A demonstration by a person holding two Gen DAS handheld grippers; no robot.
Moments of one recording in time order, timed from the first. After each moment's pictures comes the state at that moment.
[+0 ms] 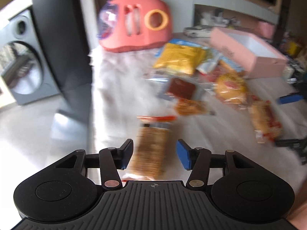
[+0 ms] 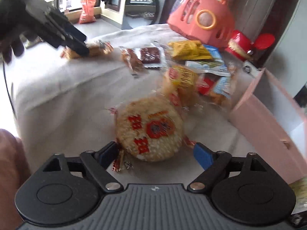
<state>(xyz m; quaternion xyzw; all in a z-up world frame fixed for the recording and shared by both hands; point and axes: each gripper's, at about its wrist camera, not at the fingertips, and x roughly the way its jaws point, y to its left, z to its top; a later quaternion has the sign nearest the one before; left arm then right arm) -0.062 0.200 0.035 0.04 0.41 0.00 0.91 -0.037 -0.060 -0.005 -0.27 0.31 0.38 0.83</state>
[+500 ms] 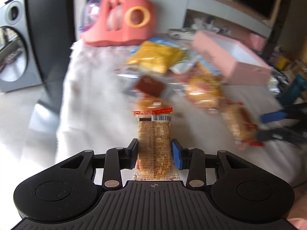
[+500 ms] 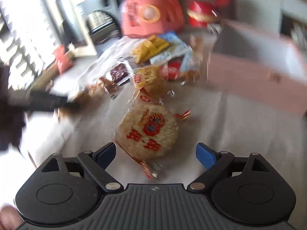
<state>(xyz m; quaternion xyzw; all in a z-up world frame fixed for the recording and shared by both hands) -0.067 0.162 0.026 -0.04 0.40 -0.07 0.91 -0.001 -0.107 0.007 0.01 0.42 0.33 0.84</state>
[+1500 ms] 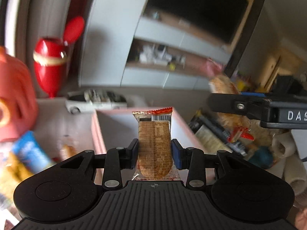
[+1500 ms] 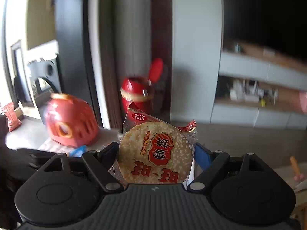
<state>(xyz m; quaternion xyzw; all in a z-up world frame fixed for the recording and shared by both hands) 0.174 -0.011 0.087 -0.09 0.34 -0.19 0.92 0.134 -0.209 0.157 0.00 0.26 0.18 0.95</state>
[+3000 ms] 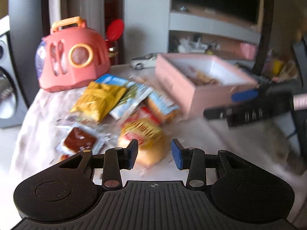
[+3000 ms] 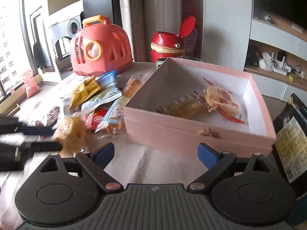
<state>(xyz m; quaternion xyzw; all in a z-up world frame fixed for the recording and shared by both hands) 0.013 0.067 0.013 0.03 0.32 -0.05 0.95 0.072 -0.142 0.002 -0.03 0.31 0.25 0.92</state>
